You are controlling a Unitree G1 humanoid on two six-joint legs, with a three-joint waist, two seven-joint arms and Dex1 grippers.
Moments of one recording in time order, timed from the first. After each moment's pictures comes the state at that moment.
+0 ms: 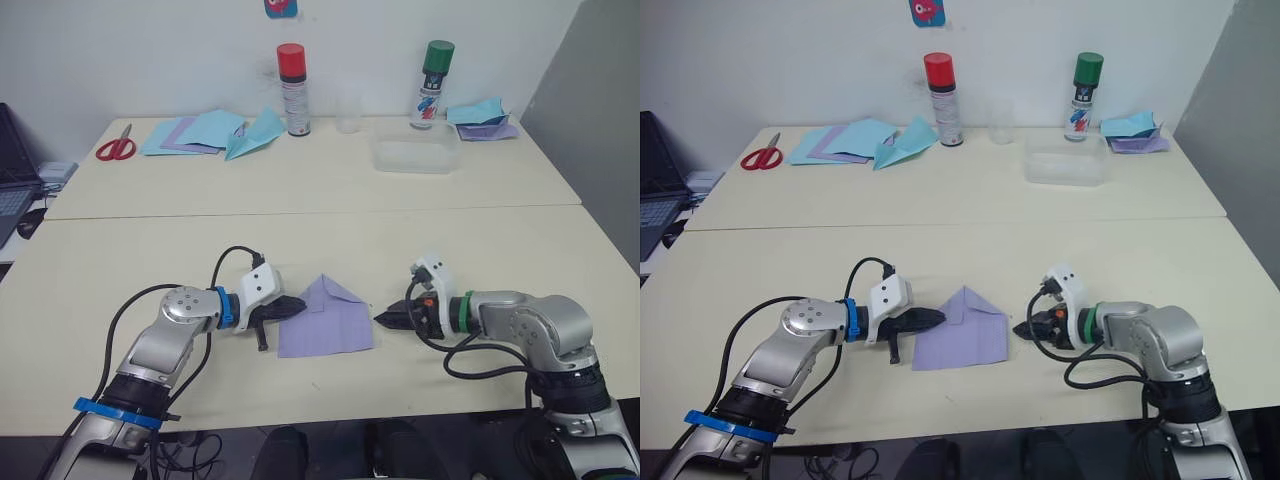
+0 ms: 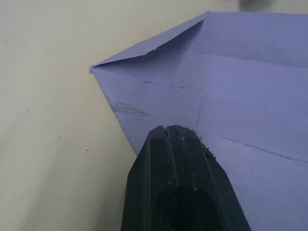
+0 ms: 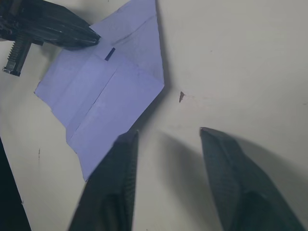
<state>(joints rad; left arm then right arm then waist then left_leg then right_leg) -0.32 0.65 -0.19 0.09 -0.16 0.20 -1.06 -0.41 -0.46 0.07 -0.27 0.54 1.31 0.66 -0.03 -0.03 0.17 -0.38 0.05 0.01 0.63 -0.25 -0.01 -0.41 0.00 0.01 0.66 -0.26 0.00</state>
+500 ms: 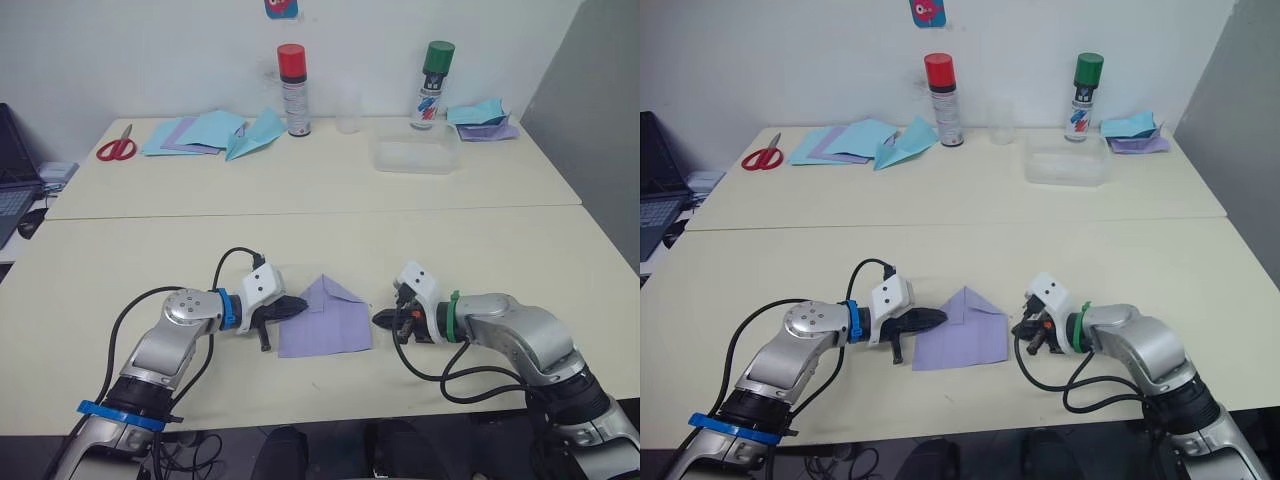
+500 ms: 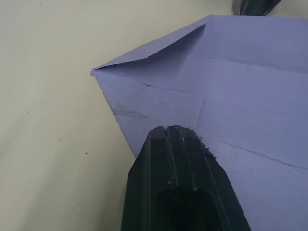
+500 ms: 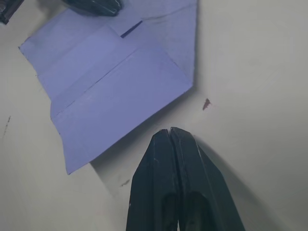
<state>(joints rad) -0.31 0.63 -0.19 0.09 -0.16 0.21 -1.05 -0.38 -0.51 0.29 -0.29 0.42 1.03 0.69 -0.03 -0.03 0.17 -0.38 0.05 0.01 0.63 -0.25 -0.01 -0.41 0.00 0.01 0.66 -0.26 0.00</state>
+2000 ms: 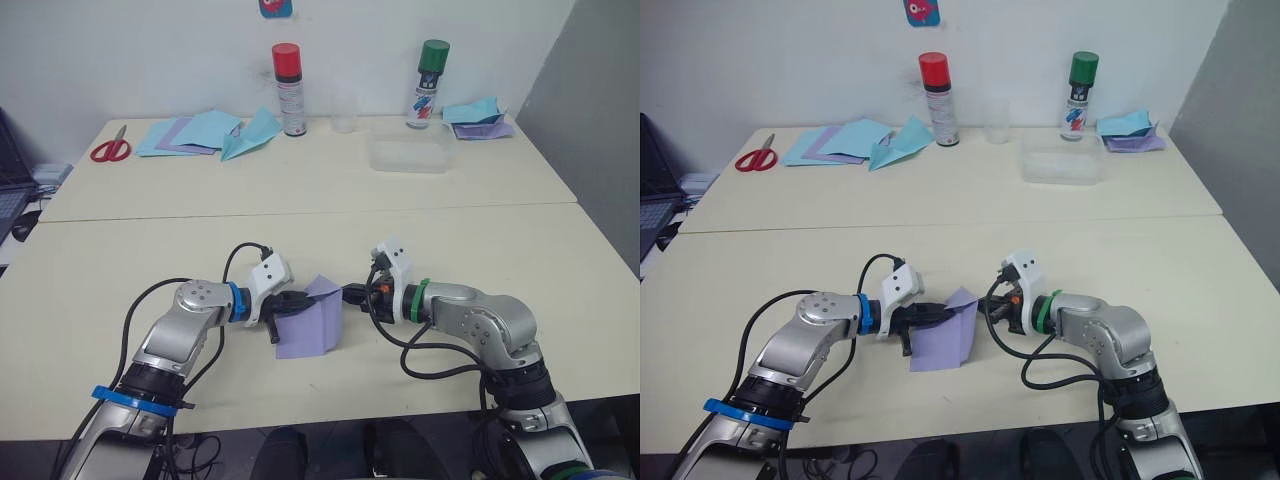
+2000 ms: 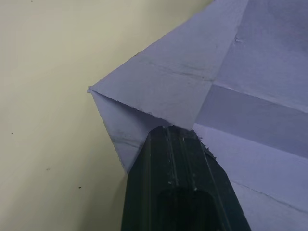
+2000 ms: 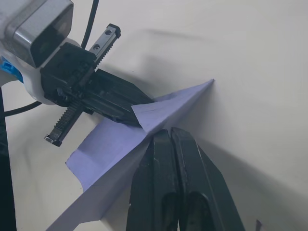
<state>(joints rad) -0.38 0.60 -0.18 0.08 -0.19 0.39 -1.06 -0.46 -0.23 0.14 -0.23 0.53 1.12 0.52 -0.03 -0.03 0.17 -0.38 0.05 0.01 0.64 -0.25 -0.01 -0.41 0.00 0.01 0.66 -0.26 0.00</state>
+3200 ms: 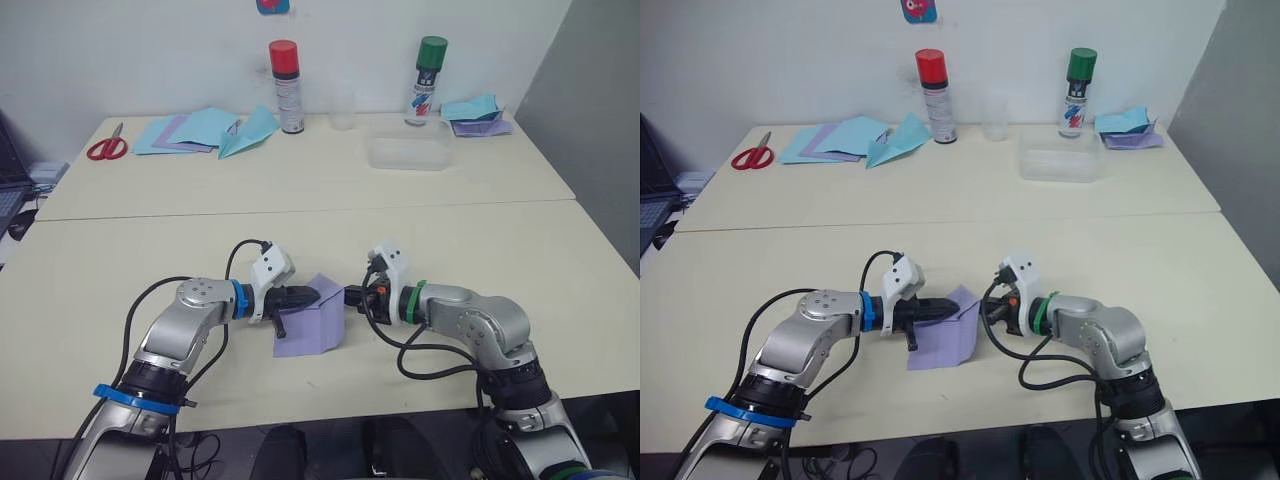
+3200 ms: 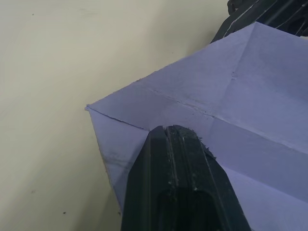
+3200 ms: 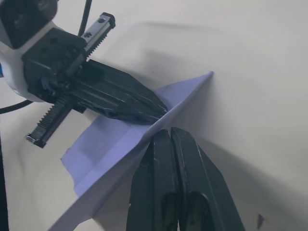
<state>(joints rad) -0.40 0.57 -0.17 0.05 -0.26 0.47 -1.03 -0.46 -0.21 0.16 -0.21 0.53 1.11 0.50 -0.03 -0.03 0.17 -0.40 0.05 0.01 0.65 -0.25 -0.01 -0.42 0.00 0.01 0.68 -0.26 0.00</state>
